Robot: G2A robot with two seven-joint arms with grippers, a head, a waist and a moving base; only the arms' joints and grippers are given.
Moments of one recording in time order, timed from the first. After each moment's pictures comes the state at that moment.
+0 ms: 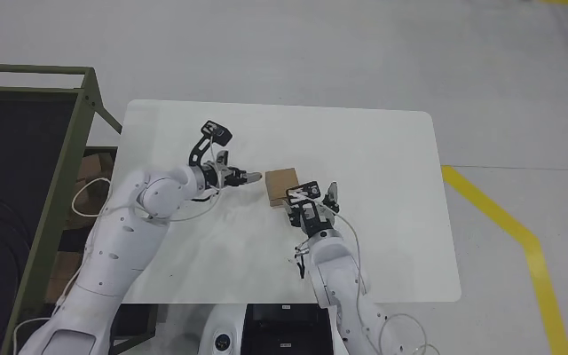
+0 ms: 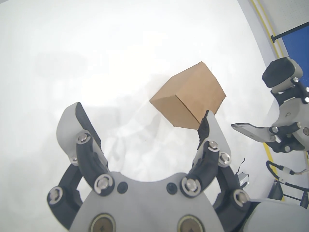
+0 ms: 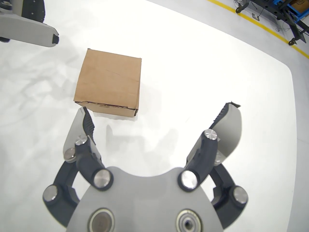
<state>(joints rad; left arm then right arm) 1.19 -1.02 -1.28 -1.65 0.65 -0.25 -0.87 -1.59 -1.64 1.03 -1.80 -1.87 0.16 0.52</state>
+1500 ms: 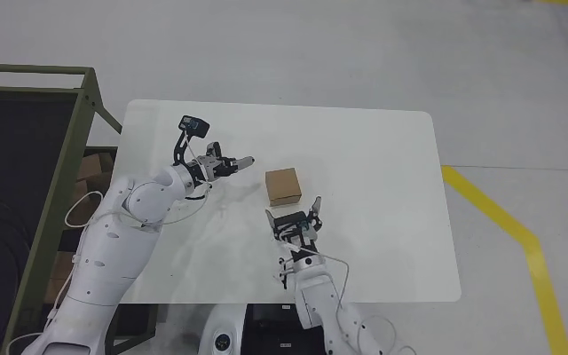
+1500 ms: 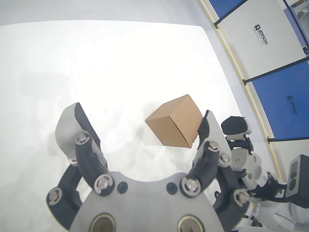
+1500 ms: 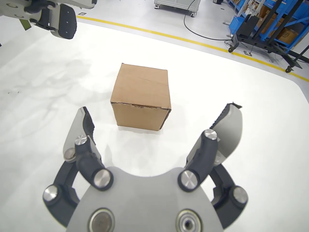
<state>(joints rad) 1.25 -1.02 -1.36 -1.66 0.53 -0.23 -0.69 -1.61 -1.63 0.95 -1.50 -1.76 0.32 -0.13</state>
